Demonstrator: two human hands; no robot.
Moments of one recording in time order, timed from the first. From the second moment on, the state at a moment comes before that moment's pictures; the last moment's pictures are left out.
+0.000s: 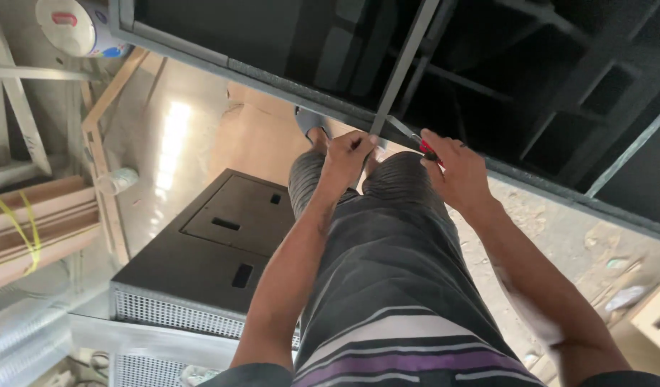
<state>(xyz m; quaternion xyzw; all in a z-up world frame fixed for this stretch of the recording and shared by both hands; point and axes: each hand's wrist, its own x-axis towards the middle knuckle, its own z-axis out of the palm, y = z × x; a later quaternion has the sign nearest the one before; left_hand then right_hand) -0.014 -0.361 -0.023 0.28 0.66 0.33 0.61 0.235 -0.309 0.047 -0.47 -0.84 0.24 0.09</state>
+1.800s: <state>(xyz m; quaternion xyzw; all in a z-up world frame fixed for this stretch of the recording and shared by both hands) -0.011 -0.363 -0.025 0.24 0.65 0.37 0.62 0.245 -0.283 0.002 -0.33 -0.93 0.12 0.09</state>
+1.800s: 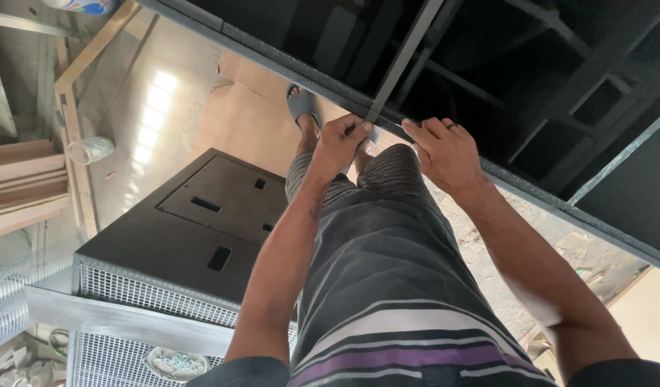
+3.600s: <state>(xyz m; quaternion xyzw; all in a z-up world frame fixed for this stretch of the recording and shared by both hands) -0.094 -0.629 -0.084 0.00 0.84 0.27 0.48 0.156 -0.224 0.009 -0.59 -0.73 0.33 -0.11</state>
